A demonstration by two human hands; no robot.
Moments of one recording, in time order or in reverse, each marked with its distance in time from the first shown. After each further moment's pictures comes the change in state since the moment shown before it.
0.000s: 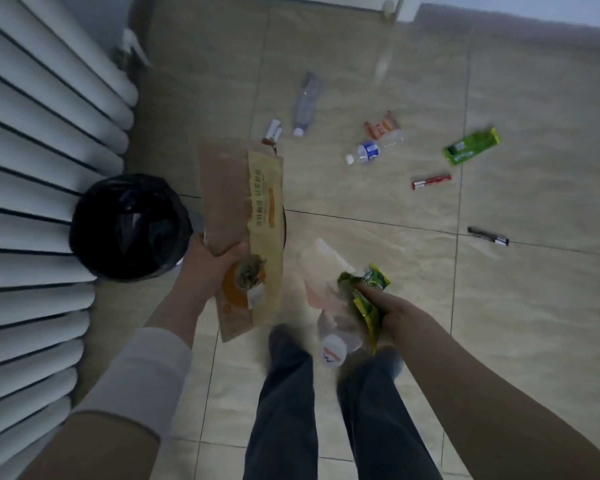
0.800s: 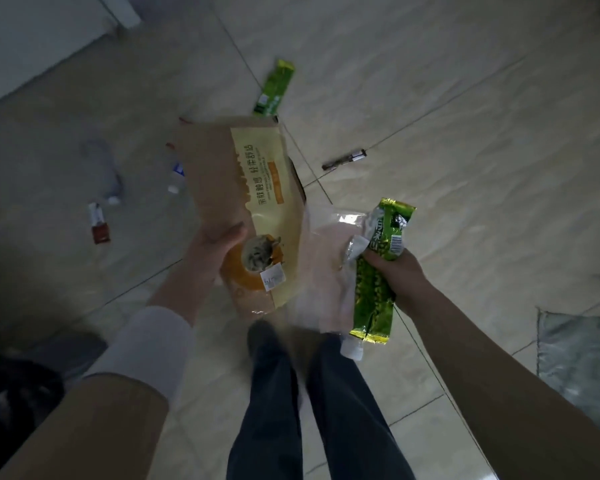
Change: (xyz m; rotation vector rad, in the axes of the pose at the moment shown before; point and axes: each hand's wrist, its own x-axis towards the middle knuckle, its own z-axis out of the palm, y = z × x) left_hand -0.080 0.071 0.409 0.317 -0.596 0.198; right_hand -0.026 0.002 -0.371 0.416 0.274 -0.733
